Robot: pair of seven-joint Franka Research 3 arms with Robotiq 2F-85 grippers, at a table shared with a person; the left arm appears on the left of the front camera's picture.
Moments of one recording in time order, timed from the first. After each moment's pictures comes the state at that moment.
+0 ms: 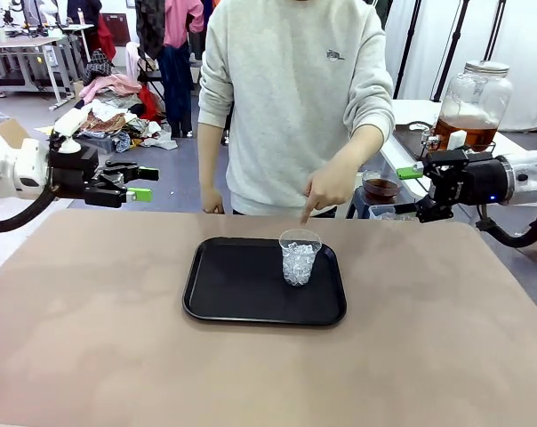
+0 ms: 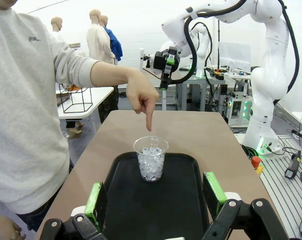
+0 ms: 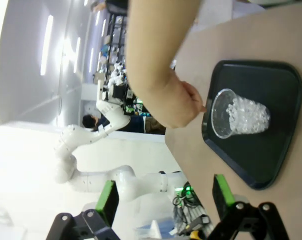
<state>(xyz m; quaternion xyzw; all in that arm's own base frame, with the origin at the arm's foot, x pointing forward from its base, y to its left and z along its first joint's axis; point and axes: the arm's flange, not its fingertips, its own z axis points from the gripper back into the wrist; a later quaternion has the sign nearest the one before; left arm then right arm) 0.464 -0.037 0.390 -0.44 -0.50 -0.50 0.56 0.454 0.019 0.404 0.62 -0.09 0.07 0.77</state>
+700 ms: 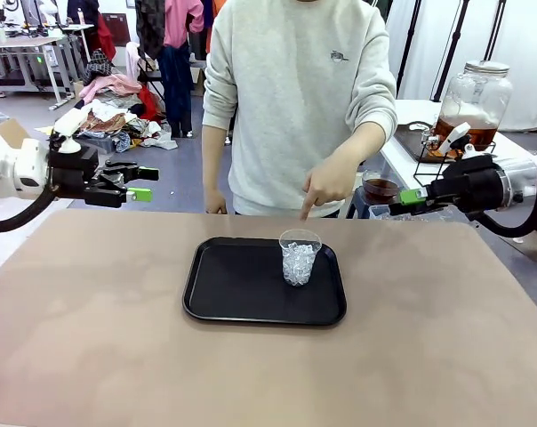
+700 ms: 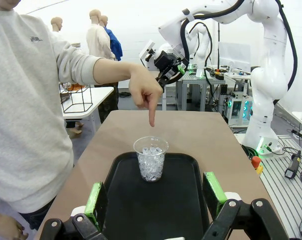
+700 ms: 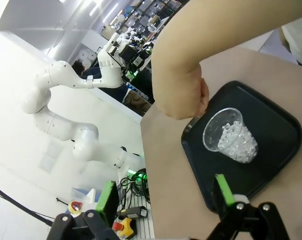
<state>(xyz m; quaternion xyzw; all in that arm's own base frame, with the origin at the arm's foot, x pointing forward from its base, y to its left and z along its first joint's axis) 0.464 -0.037 0.390 -0.44 -0.50 -0.50 0.56 0.456 0.022 0.388 0.59 -0.21 0.28 0.73</state>
